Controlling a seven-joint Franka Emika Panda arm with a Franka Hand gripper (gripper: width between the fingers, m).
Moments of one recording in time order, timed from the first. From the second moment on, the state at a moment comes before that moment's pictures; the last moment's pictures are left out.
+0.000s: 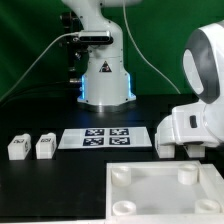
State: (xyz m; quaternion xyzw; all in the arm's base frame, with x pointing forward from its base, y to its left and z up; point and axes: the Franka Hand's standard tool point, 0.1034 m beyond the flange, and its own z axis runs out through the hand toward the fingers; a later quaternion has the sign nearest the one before) arm 0.392 0.186 0.009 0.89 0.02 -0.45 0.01
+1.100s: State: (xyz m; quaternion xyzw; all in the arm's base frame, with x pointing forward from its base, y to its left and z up) arm 0.392 0.185 0.009 0.89 0.02 -0.45 0.01
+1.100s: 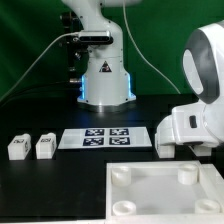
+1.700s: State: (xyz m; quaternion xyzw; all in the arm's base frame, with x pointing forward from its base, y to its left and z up) arm 0.459 0.156 0.061 0.92 0.06 -0.39 -0.03
